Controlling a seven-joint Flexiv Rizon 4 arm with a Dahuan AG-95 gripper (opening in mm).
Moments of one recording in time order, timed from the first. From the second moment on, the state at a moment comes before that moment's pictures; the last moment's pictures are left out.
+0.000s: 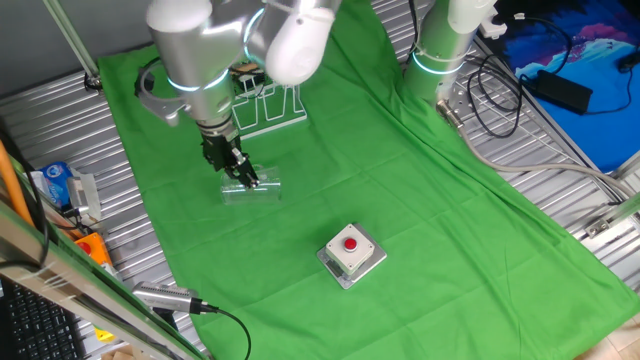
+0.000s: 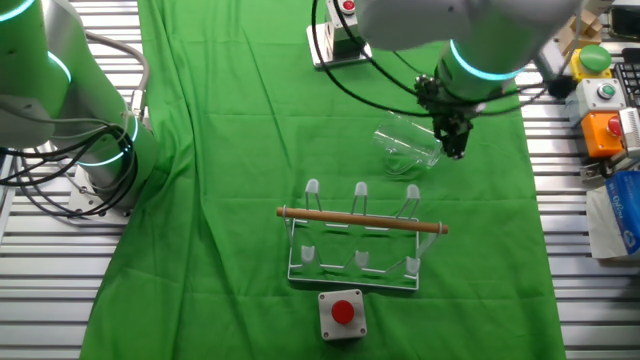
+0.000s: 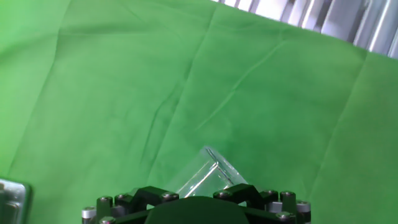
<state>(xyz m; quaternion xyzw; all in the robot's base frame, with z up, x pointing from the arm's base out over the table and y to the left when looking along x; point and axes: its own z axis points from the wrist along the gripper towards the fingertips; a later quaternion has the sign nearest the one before) 0.560 0.050 0.077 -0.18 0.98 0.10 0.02</state>
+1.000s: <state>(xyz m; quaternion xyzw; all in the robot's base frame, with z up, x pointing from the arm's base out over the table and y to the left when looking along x) 0.549 0.056 0.059 -0.17 0.98 0.13 0.02</state>
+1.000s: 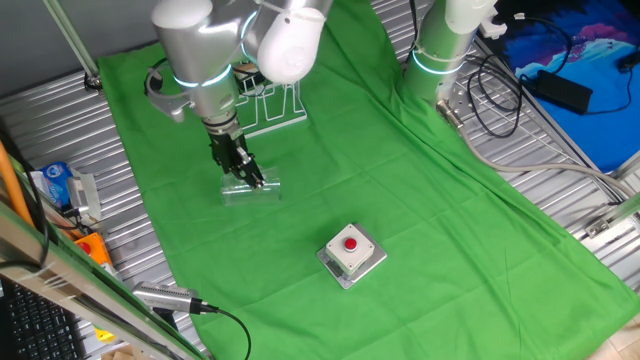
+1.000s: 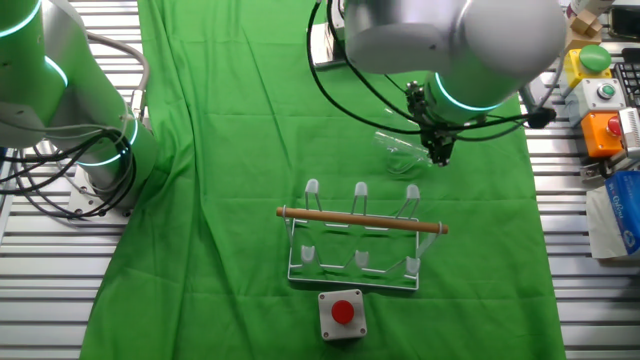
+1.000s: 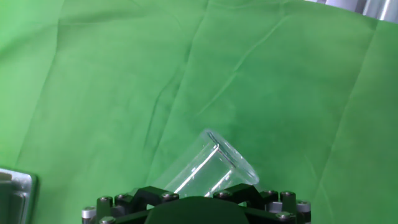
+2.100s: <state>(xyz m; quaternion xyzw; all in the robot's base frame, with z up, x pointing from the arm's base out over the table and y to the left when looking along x) 0.546 0.107 0.059 -0.16 0.98 0.13 0.03</state>
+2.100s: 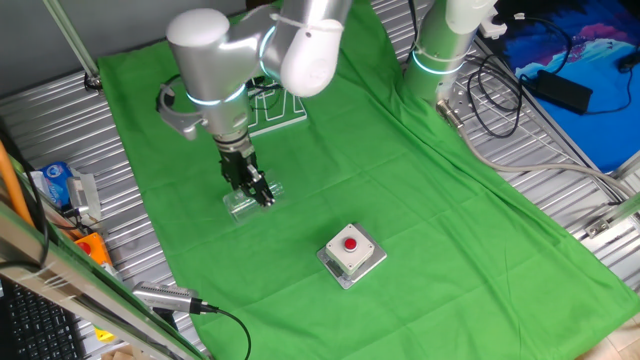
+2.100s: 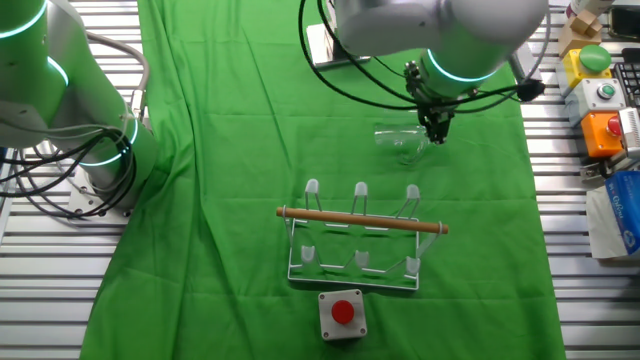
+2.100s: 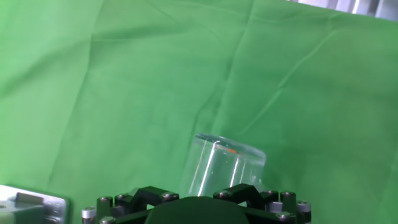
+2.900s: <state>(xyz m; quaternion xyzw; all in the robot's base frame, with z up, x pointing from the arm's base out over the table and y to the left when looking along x) 0.532 0.107 0.063 -0.17 0.98 0.11 0.04</state>
